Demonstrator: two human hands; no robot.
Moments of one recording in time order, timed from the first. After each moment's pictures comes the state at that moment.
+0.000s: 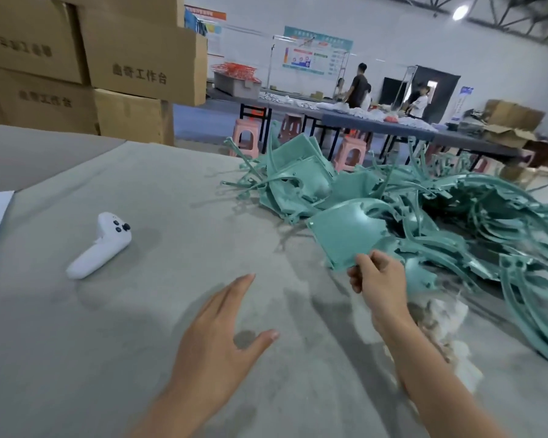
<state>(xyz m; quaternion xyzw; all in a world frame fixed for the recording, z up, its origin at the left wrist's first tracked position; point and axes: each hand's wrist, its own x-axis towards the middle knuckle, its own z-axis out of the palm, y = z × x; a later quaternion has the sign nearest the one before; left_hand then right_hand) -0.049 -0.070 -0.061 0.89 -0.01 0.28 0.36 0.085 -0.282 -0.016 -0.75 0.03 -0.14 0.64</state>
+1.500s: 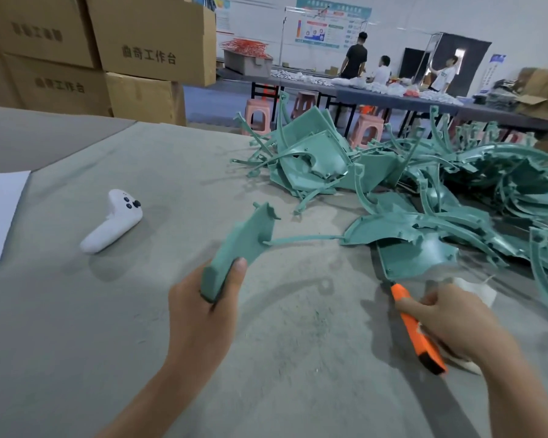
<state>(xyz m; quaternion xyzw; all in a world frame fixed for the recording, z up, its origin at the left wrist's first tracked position) -0.056 -0.075 -0.038 0.73 0.14 0.38 0.54 0.031 -0.357 -0.011 -0.98 0.08 0.03 0.17</state>
